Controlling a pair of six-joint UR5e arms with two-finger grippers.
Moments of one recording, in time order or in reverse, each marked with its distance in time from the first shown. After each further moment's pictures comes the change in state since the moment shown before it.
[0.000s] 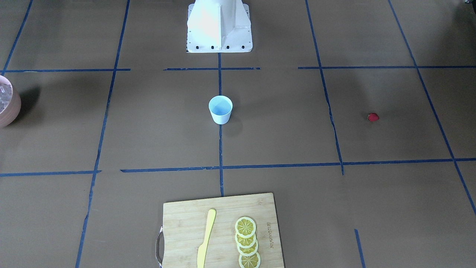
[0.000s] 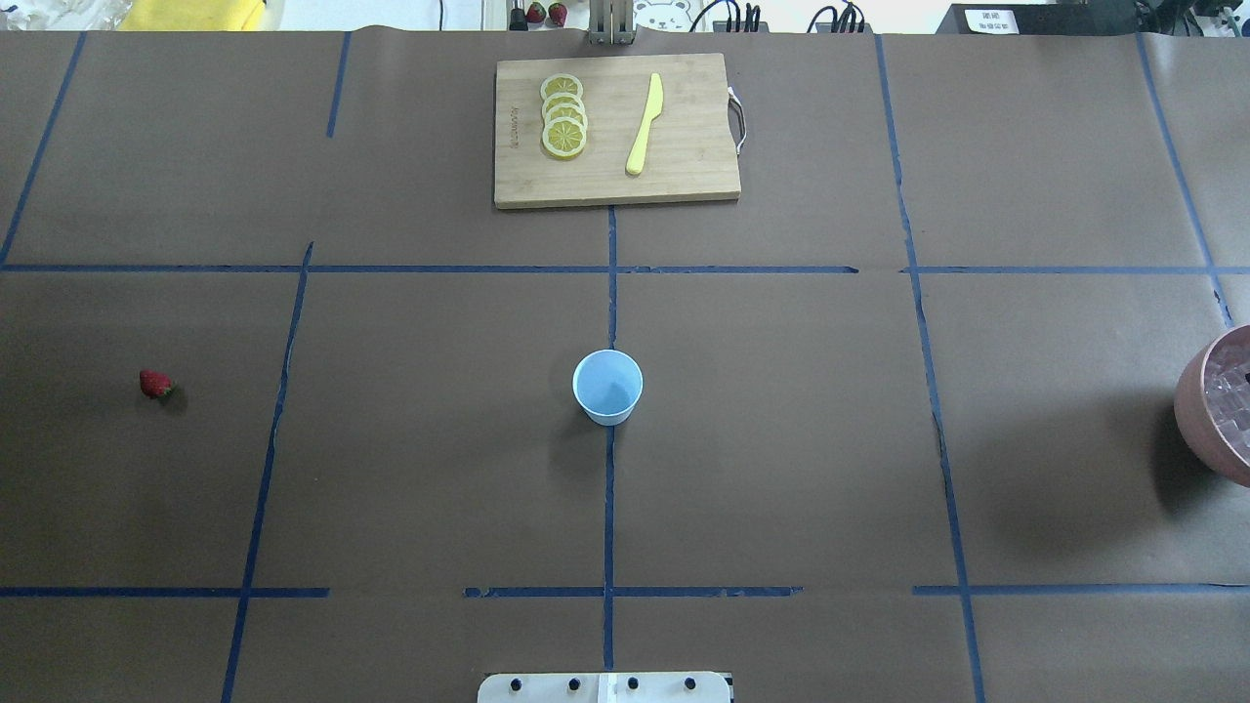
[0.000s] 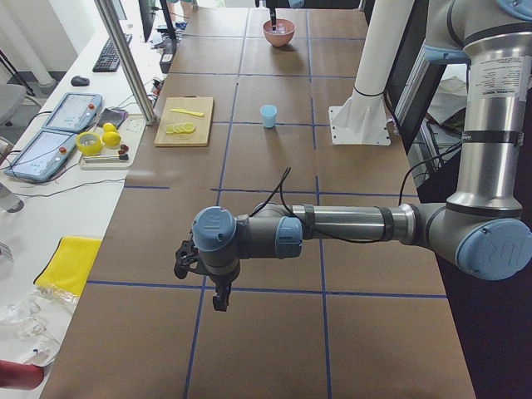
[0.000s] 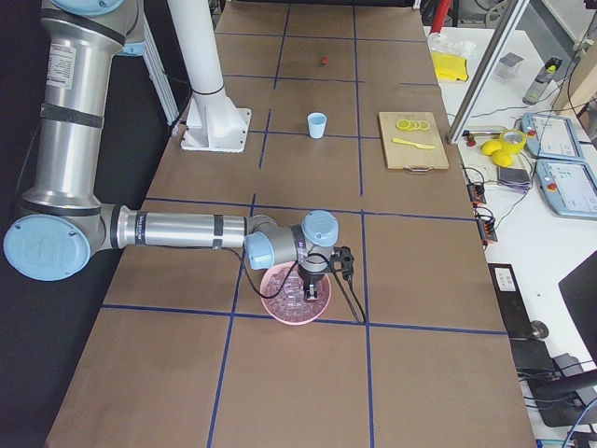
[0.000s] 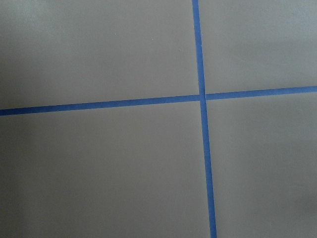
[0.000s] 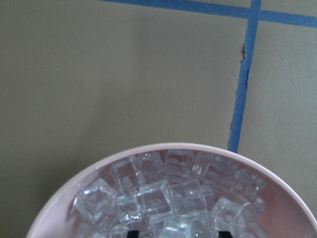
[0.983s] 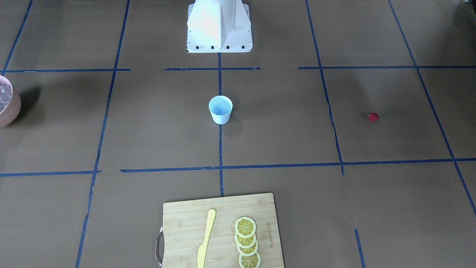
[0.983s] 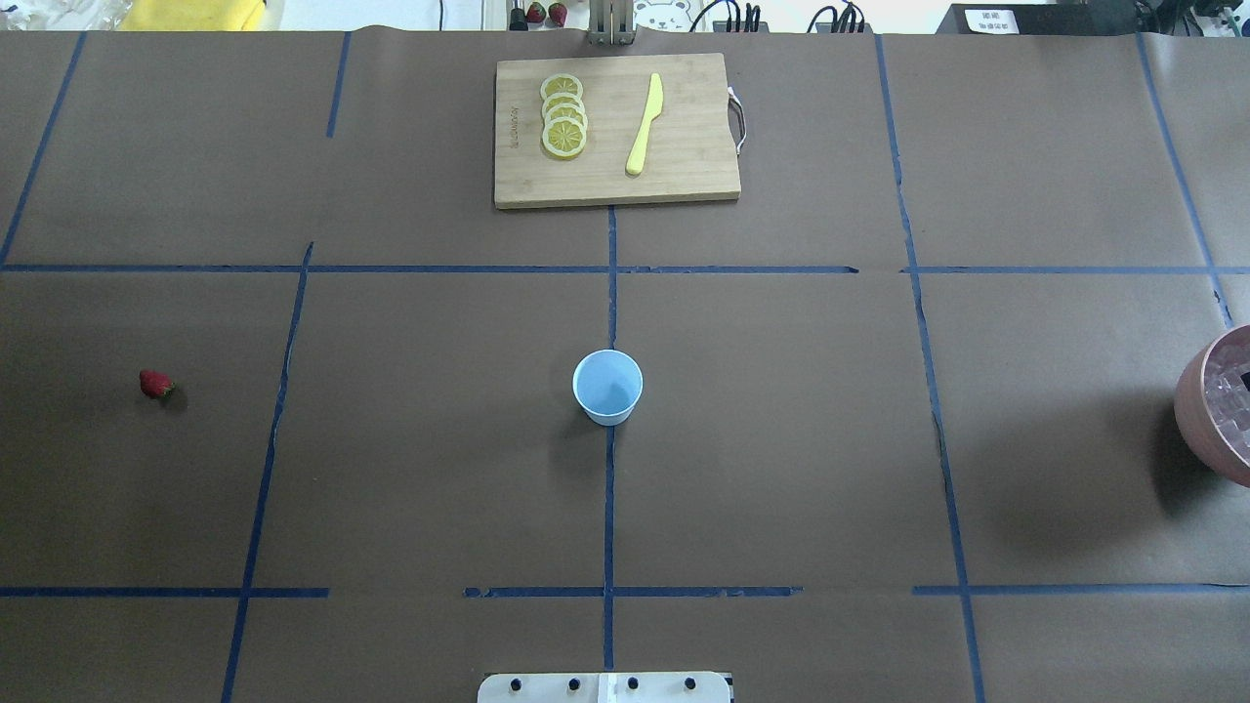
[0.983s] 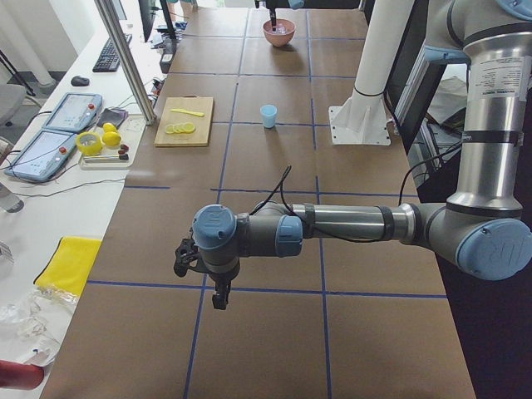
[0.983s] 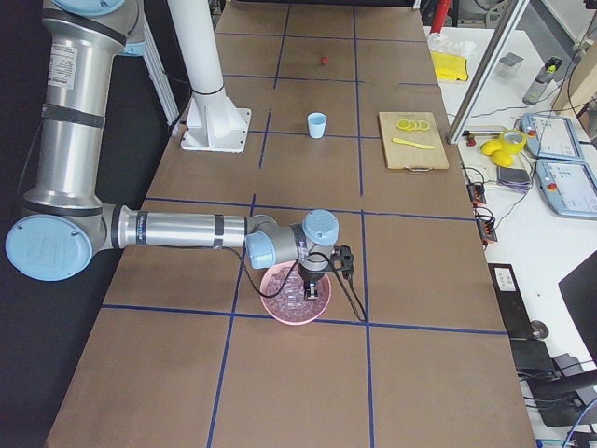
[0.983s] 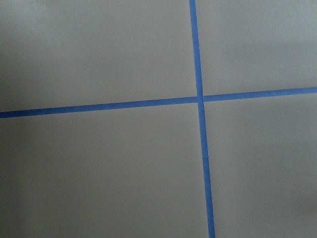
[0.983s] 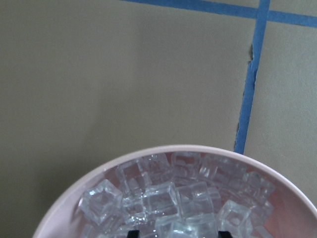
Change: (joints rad) left arm 0.000 0.001 -0.009 0.000 0.000 -0.001; right arm -0.010 0.002 0.001 0.003 0.001 -0.001
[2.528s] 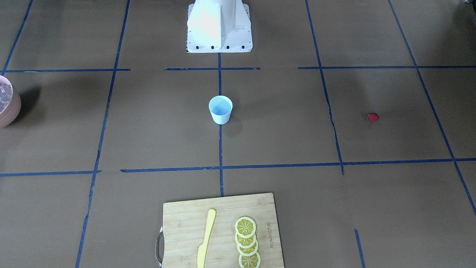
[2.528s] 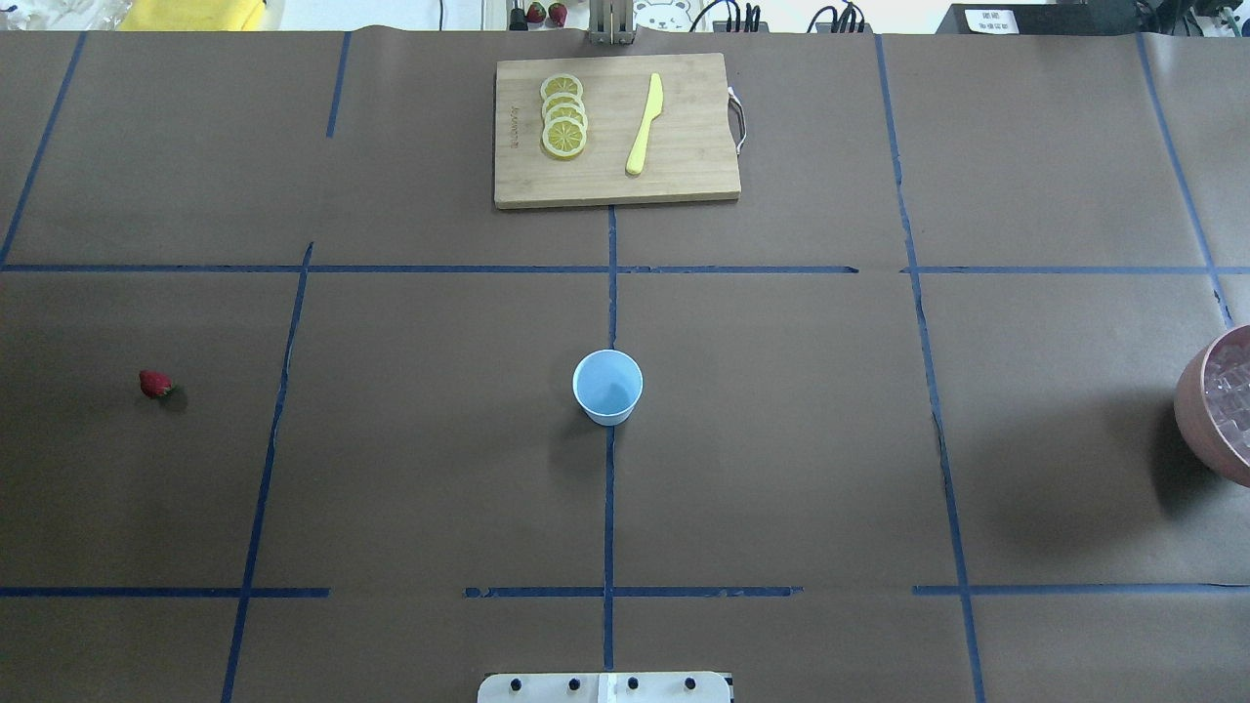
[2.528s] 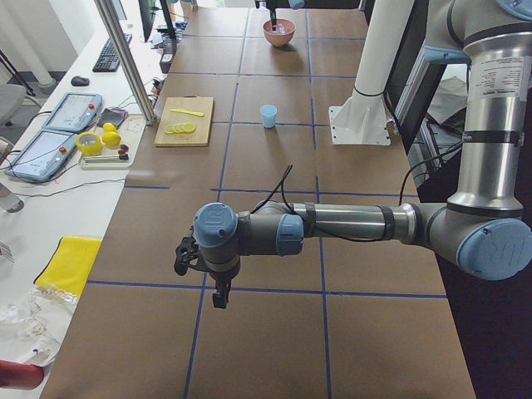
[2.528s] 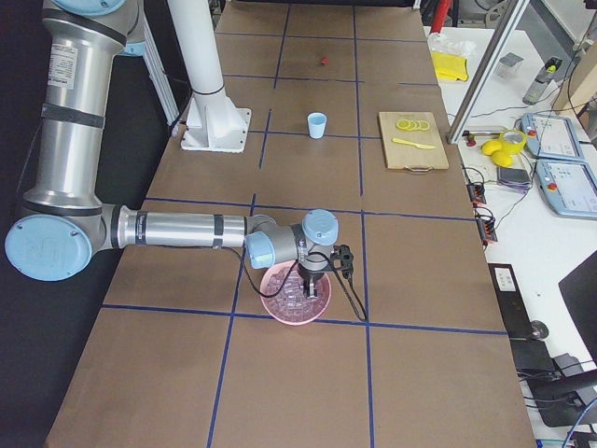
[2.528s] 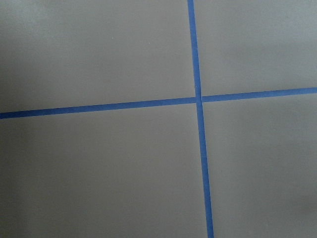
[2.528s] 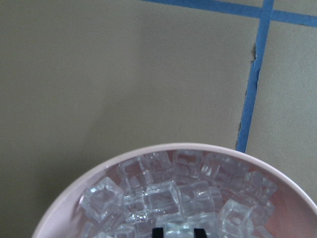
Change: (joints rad) left arm -0.001 0.003 -0.011 0.002 0.000 -0.003; right arm -0.002 -0.002 0.004 0.001 0.000 -0.012
